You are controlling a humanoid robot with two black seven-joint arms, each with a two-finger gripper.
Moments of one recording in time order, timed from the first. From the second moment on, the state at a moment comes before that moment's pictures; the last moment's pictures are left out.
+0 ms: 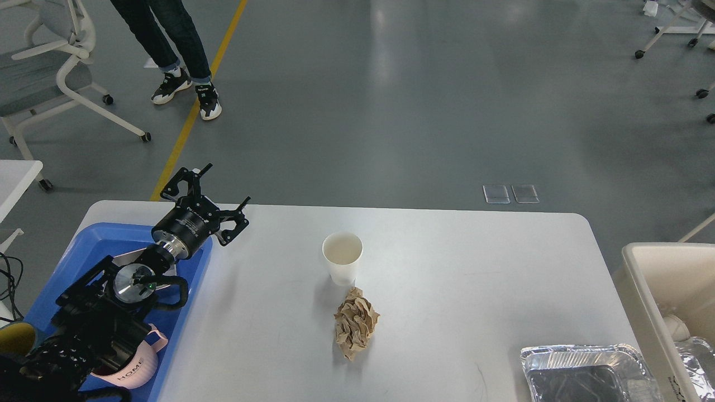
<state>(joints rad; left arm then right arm) -0.66 0.08 -1.08 -0.36 0.02 -0.62 0.04 1.32 -1.52 -0.15 1.33 -1.12 0.56 0.56</state>
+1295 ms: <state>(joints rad) -0.65 0.07 -1.05 -0.36 0.02 -0.63 0.03 0.84 -1.23 -0.17 1.25 -1.41 0.44 0.53</state>
